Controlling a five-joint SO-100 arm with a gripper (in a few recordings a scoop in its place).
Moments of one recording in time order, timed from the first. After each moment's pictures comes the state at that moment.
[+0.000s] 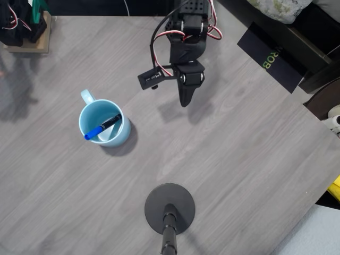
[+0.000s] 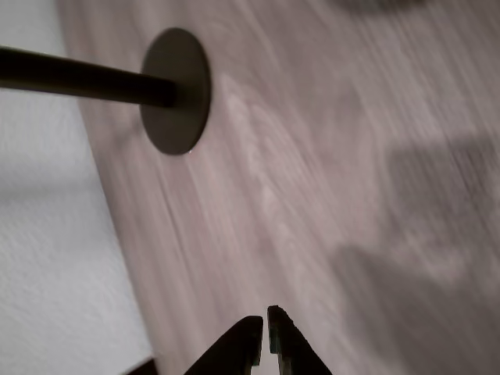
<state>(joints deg) 3.3 146.4 137.5 49.0 -13.6</state>
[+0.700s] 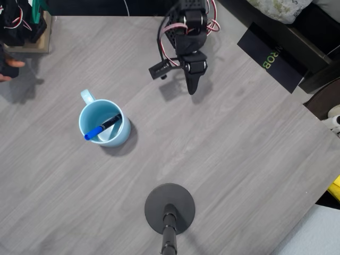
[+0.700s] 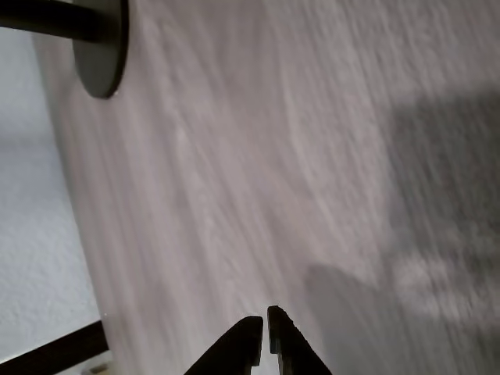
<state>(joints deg) -2.7 189.7 173.3 57.5 -11.6</state>
